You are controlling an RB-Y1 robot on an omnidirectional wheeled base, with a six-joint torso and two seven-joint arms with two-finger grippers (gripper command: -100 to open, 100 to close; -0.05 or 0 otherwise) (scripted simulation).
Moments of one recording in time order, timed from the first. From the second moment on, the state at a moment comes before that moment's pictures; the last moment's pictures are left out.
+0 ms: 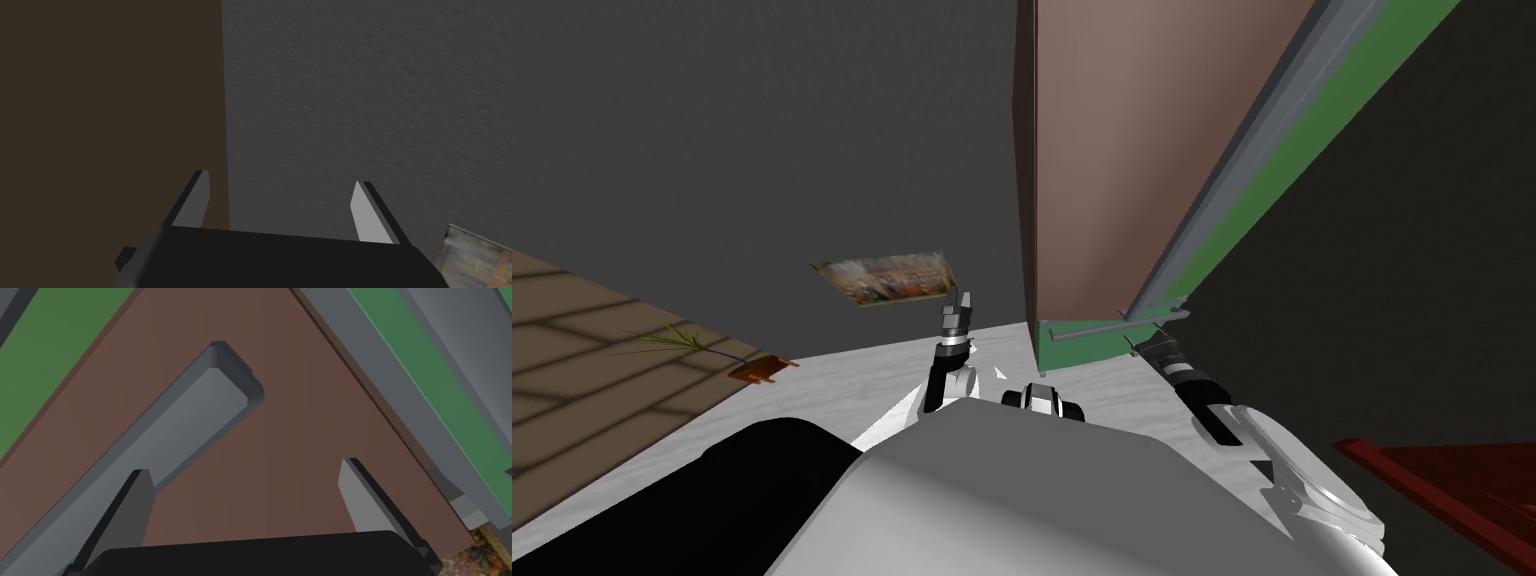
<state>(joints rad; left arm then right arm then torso) 0.47 0.01 0.03 -2.28 -0.03 -0.49 -0.06 0.31 -0.49 -0.22 -1.66 0.85 -0.32 1.04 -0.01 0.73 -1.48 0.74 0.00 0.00</state>
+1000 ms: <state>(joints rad) 0.47 0.01 0.03 -2.28 -0.03 -0.49 -0.06 0.31 -0.55 -0.20 -1.66 0.85 -0.33 1.01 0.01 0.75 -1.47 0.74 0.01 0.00</state>
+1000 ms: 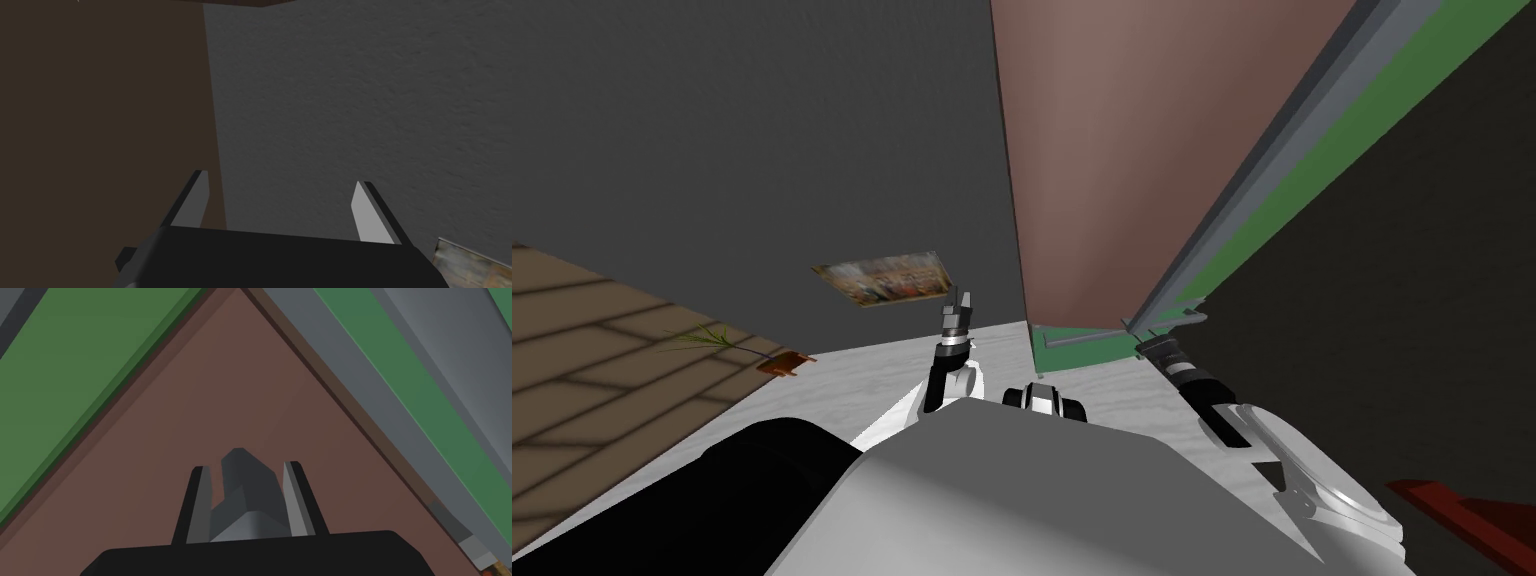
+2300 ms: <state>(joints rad) 0.47 0.01 0.03 -2.28 -0.03 -0.49 -0.06 0.36 -0.49 -0.30 -1.66 0.84 -0.18 1.01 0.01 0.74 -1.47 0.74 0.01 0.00</state>
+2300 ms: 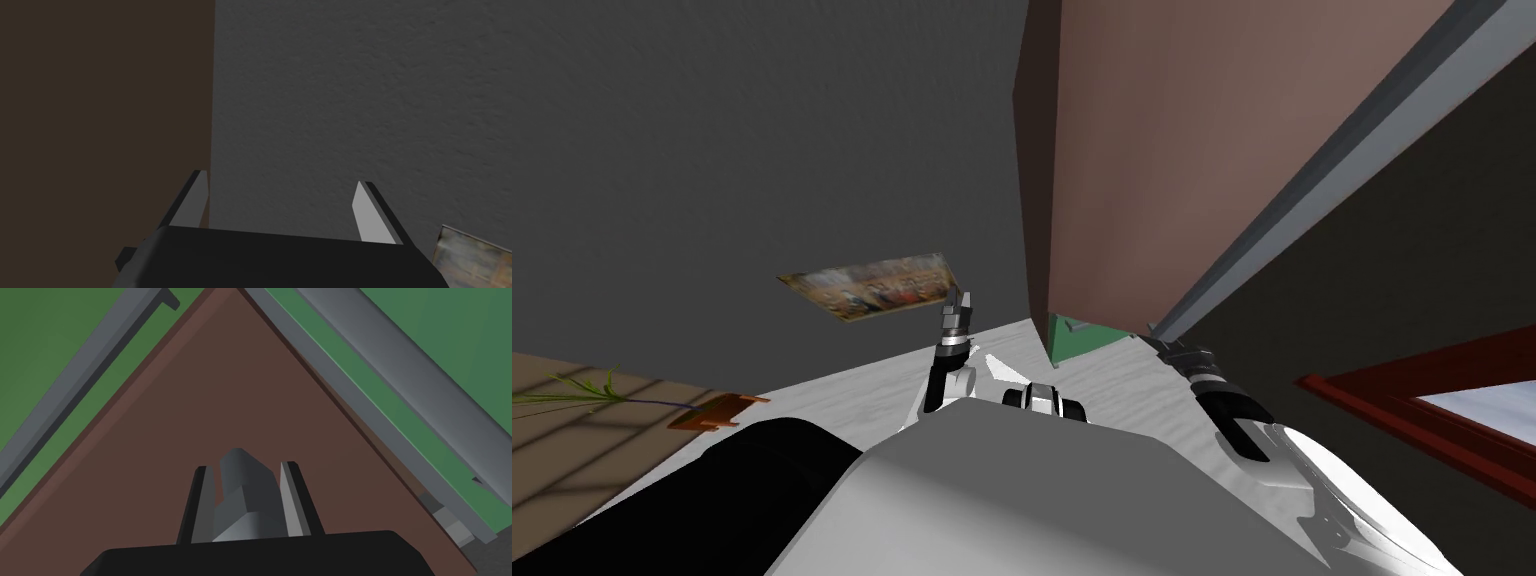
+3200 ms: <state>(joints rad) 0.47 0.01 0.03 -2.28 -0.03 -0.49 -0.06 0.36 -0.45 -0.37 -1.65 0.85 -0.07 1.02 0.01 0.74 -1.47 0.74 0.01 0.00</state>
